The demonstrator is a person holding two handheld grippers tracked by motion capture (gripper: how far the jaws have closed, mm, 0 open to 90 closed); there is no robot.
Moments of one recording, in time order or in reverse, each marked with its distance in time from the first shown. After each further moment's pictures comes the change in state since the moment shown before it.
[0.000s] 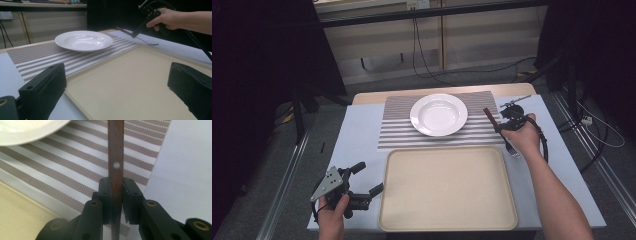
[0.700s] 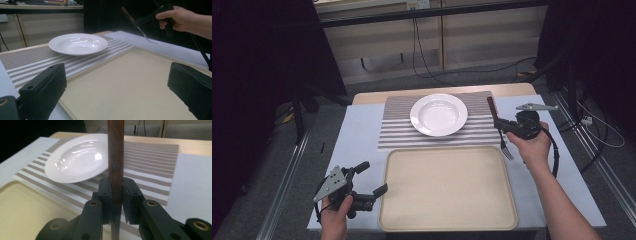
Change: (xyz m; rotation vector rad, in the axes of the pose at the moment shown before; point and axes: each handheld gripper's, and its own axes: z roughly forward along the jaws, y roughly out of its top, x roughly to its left) left arm -0.011 0.007 0.008 0.007 -0.022 0.014; right arm 0.021 -0.029 -0.053 -0.394 0.144 0.074
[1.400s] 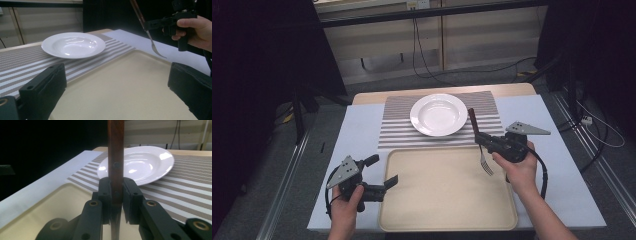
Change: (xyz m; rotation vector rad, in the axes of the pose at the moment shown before) left arm -0.009 0.025 0.031 0.033 -0.004 -0.038; right arm 0.062 -0.032 -0.013 -0.156 0.221 -0.016
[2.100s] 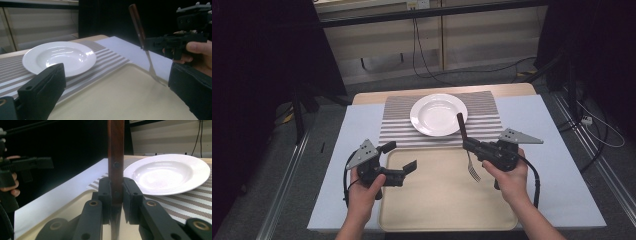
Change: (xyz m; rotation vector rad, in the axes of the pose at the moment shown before) left arm -0.017 0.038 0.045 -0.009 -0.028 -0.044; right arm 0.032 -0.007 0.004 -0.075 0.111 -0.007
